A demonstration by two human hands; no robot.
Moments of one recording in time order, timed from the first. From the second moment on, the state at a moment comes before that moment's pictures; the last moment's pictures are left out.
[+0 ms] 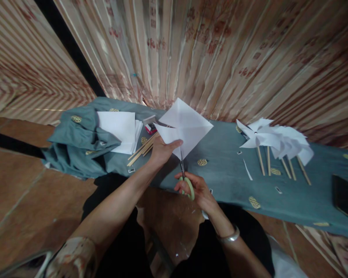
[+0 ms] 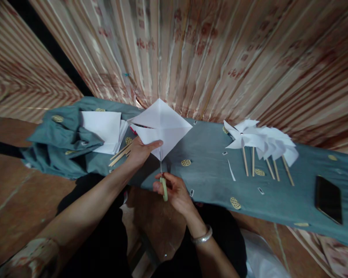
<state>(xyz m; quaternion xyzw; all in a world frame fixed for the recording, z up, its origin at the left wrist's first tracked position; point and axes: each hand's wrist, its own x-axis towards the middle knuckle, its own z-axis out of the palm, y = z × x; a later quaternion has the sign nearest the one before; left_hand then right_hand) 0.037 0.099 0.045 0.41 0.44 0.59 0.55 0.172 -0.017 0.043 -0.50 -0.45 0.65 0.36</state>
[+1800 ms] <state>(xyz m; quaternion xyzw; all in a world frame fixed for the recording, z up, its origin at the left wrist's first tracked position) 0.040 0.095 0.047 0.41 0.43 0.60 0.54 0.167 -0.015 0.039 -0.53 -0.40 0.63 0.41</state>
